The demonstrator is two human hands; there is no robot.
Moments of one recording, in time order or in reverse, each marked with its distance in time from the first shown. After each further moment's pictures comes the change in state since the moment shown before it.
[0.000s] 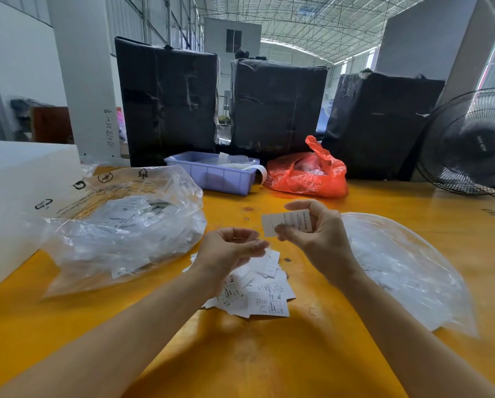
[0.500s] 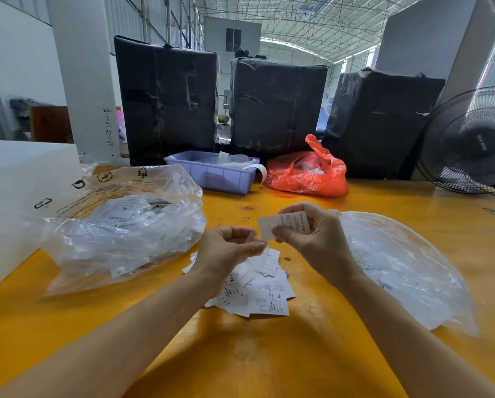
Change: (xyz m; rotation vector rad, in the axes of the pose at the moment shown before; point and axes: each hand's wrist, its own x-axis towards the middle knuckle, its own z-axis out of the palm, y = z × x) left_hand 0.006 -0.008 -0.001 0.018 0.054 0.071; right_hand -0.001 0.000 0.001 -0.038 -0.033 -0.068
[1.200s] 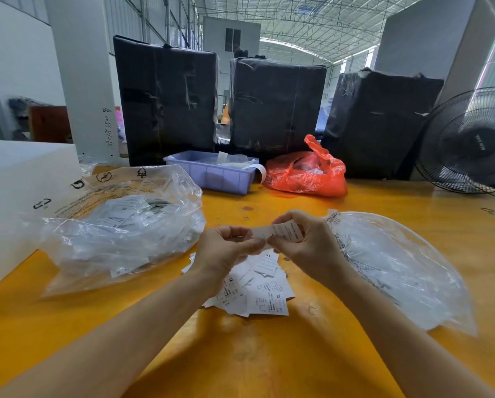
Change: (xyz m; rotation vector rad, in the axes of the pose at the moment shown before) left_hand 0.000 0.001 0.000 0.022 0.027 0.016; right_hand -0.002 0.003 0.004 -0.162 -0.092 -0.005
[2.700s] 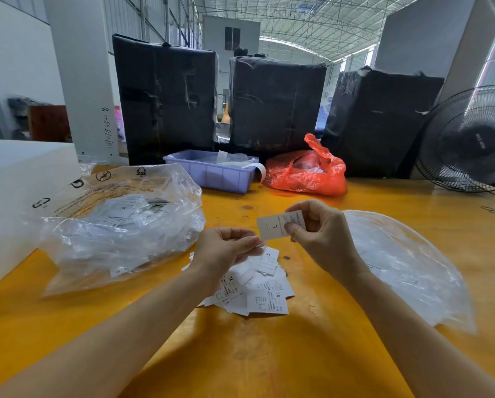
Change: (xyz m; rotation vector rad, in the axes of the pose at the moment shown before) left_hand -0.003 0.003 -0.001 0.004 -0.043 -0.058; right_hand 0.004 0.003 -0.011 0.037 0.114 -0.005
